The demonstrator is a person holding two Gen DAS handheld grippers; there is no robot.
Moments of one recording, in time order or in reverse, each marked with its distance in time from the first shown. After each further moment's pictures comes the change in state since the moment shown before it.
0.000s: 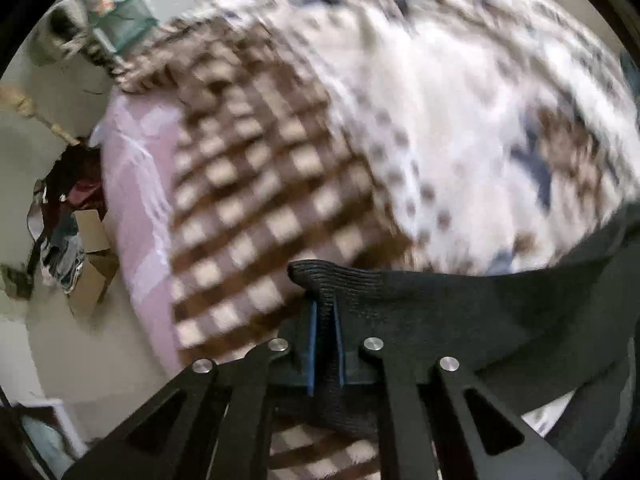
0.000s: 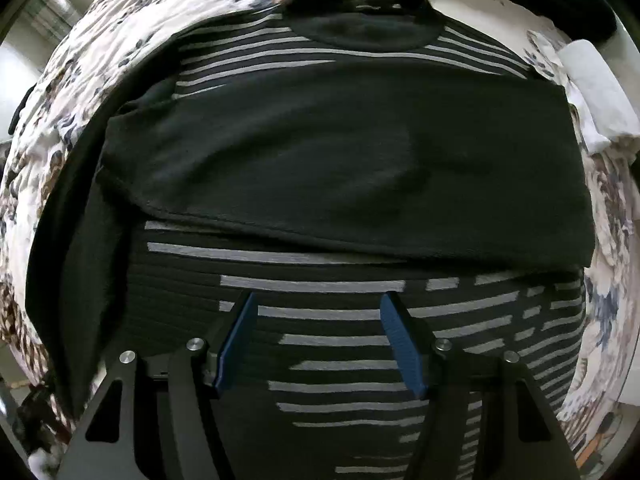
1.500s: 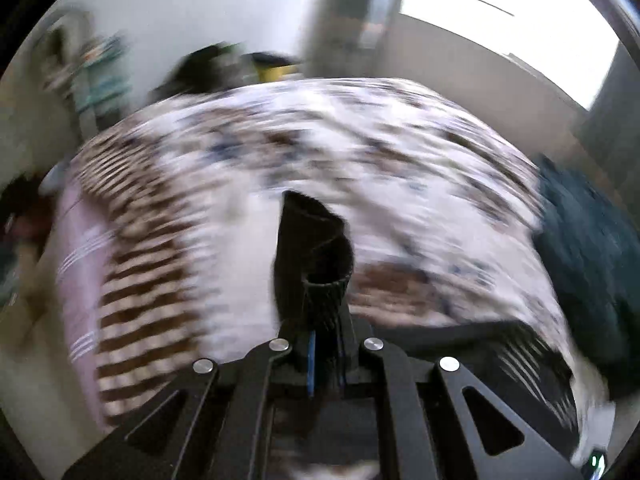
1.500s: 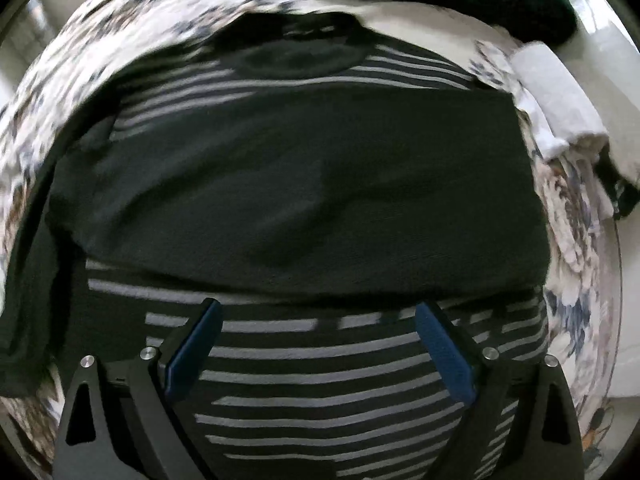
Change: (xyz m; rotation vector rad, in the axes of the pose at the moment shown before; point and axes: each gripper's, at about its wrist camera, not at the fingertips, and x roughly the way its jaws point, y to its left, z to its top) left arm -0.184 -0.142 0.012 -0.006 -0.352 -0.376; right arm -0.016 -0.049 -0.006 0.082 -0.107 -0.116
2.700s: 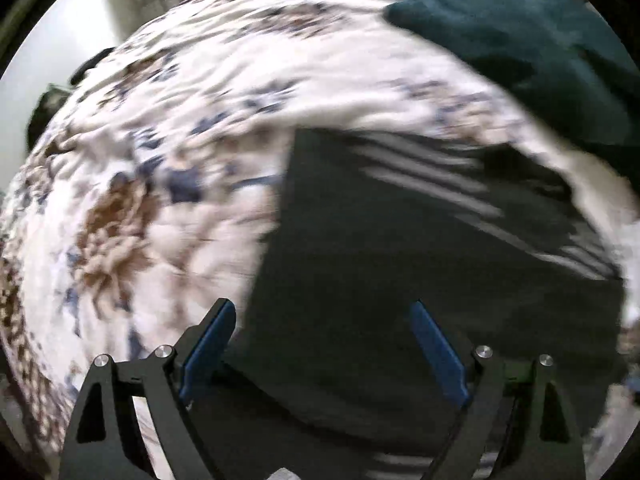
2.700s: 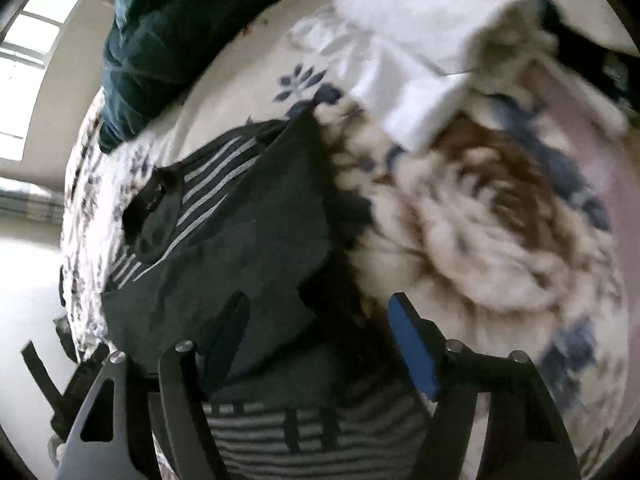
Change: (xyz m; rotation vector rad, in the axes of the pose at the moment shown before) left arm 0.136 -0.229 -0.110 0.535 0.368 -0.019; right arm 0.034 -0.264 0.085 0.418 0.047 0.382
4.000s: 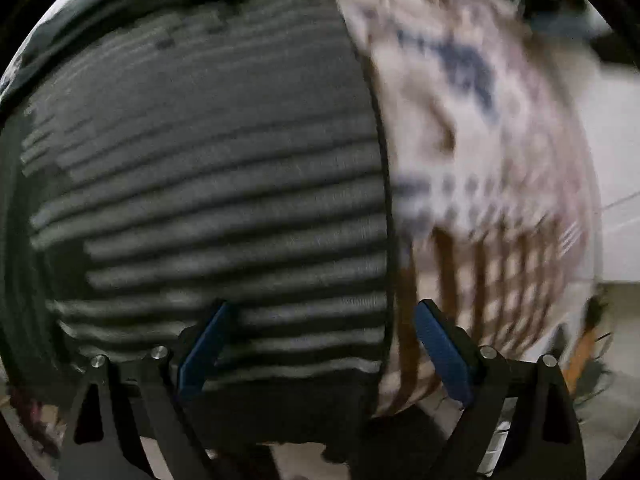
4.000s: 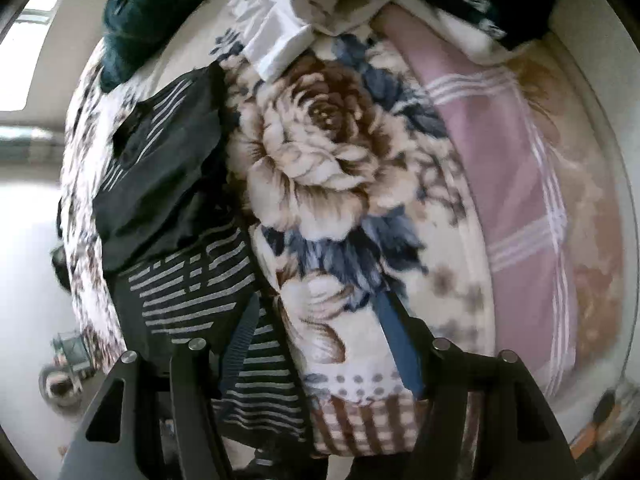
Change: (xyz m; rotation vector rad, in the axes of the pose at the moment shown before) left arm -0.113 -0.287 -0.383 0.444 0.376 -0.239; right arm -0.108 -0.163 -0.050 -0.128 0.224 0.013
